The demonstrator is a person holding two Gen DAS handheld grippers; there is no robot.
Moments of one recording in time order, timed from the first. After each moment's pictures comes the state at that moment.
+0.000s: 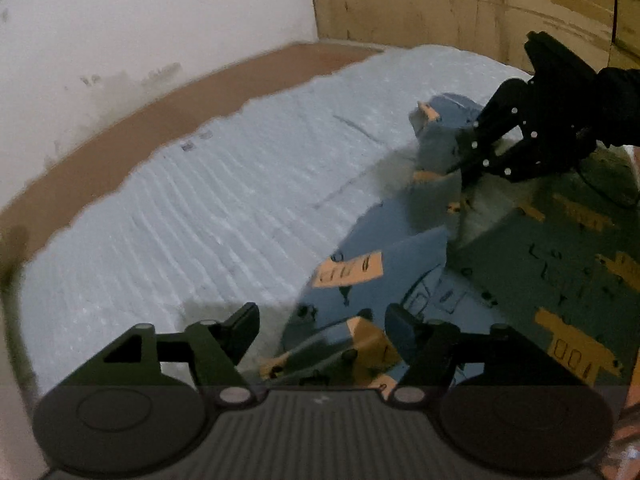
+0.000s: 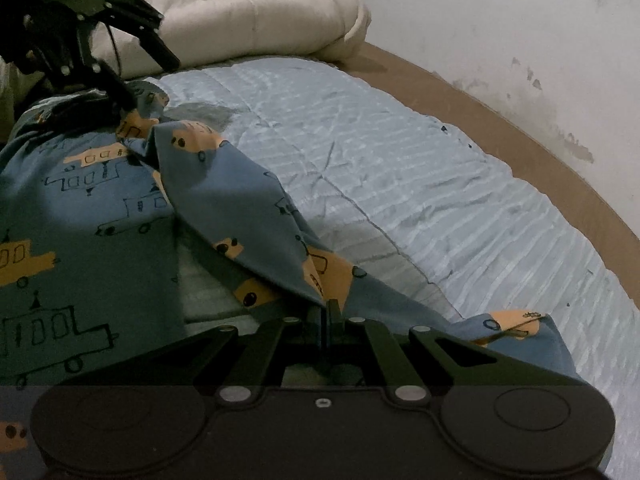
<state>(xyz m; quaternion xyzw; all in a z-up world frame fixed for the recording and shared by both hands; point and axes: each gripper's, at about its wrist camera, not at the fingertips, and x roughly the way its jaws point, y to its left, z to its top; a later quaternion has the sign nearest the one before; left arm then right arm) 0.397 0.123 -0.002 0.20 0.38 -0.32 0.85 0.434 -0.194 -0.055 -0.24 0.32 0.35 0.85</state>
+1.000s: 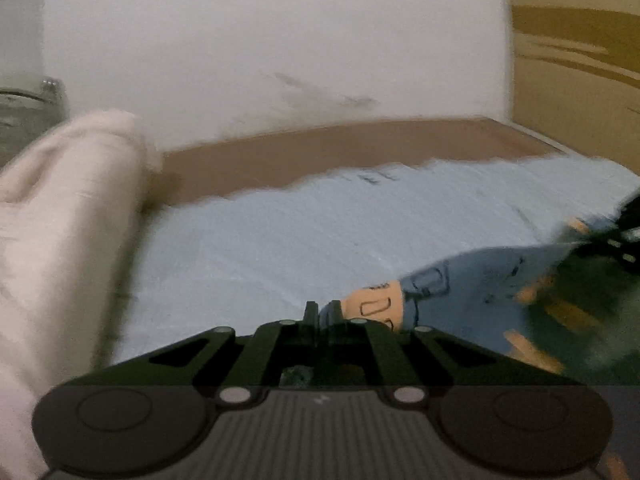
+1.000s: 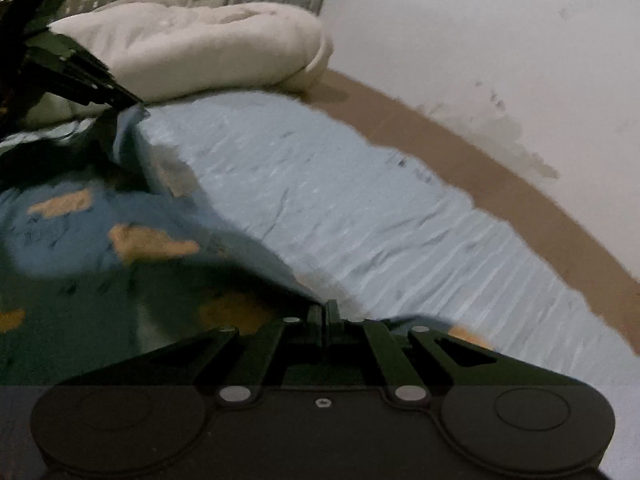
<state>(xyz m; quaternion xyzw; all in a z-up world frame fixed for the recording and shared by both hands) 0.393 0.151 0.006 0.07 0.29 -0.02 0.95 0.462 -0.189 -0.026 -0.23 0.26 0.30 0.89</state>
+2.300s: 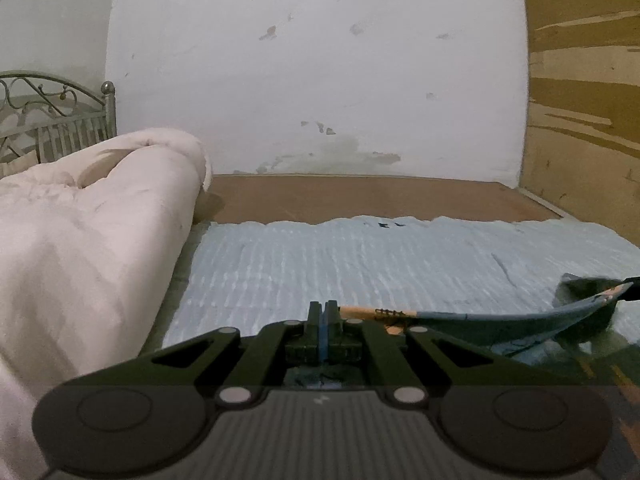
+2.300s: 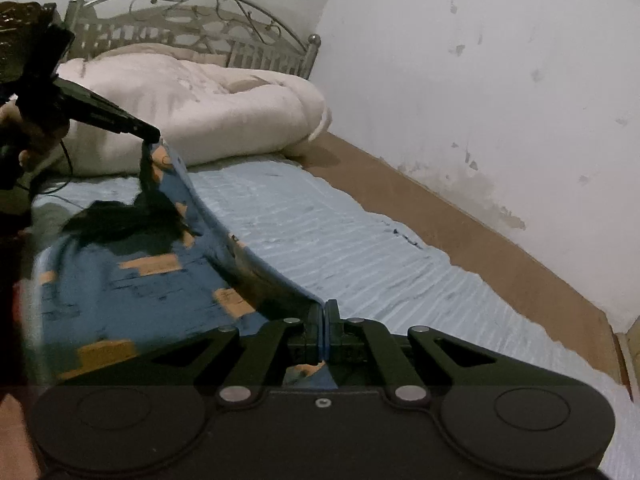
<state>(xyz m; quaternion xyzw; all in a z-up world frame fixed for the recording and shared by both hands) 0.254 0.177 0.040 0.00 0.23 -0.02 0.97 0.300 -0.183 0.036 -0.22 0.19 0.29 0.91</state>
